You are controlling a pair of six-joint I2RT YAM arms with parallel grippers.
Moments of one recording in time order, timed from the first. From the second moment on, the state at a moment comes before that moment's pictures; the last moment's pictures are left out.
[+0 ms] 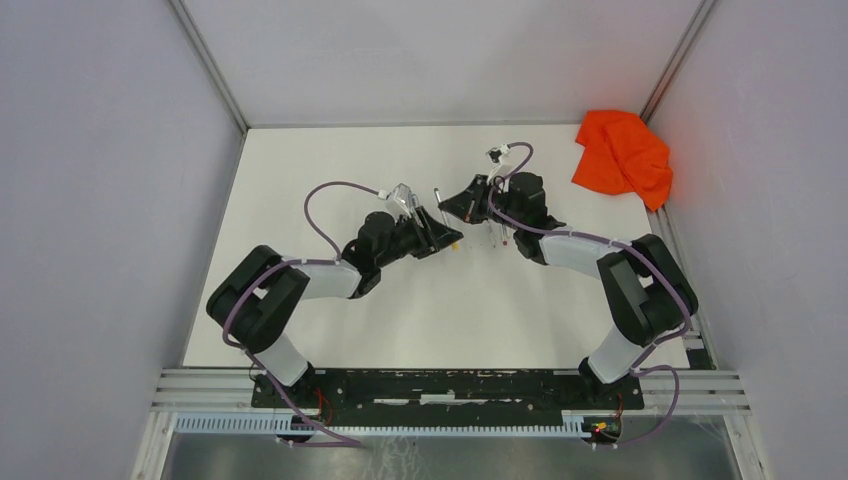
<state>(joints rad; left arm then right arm) -0.64 1.63 0.64 0.78 0.27 -0.97 0.47 1.66 0.86 0.60 -0.45 0.67</state>
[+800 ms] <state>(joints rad) -0.65 1.67 0.67 0.77 0.35 -0.95 0.43 1.69 0.80 0.73 -0.49 0.73</state>
